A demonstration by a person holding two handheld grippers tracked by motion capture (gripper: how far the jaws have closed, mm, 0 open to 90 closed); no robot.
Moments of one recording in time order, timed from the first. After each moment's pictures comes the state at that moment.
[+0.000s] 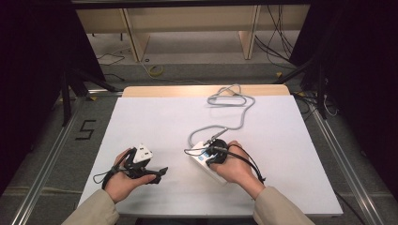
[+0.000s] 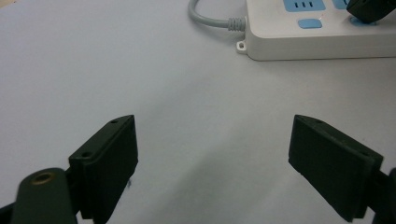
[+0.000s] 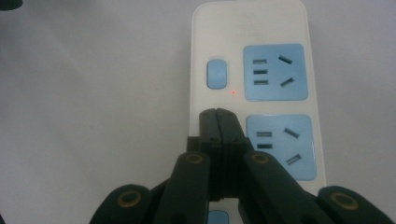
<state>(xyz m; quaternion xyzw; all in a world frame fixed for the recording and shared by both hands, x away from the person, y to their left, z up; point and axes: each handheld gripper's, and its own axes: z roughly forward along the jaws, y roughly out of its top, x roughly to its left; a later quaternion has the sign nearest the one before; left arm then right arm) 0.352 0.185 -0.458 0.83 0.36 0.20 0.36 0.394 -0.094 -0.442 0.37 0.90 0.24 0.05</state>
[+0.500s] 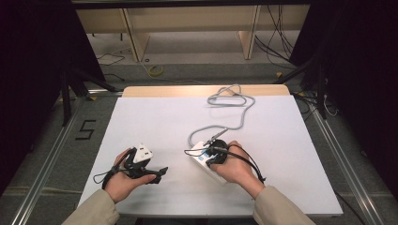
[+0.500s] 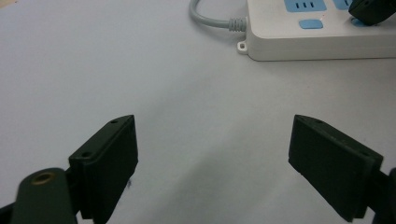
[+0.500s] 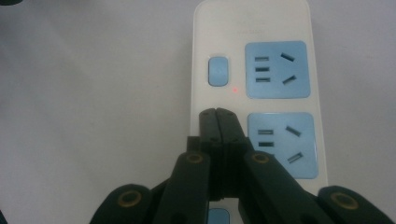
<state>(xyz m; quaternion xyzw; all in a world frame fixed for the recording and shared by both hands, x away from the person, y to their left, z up) 0.352 0.185 -0.458 0.83 0.37 0.20 0.36 0.394 -0.094 -0.443 0.37 0.90 0.24 0.05</state>
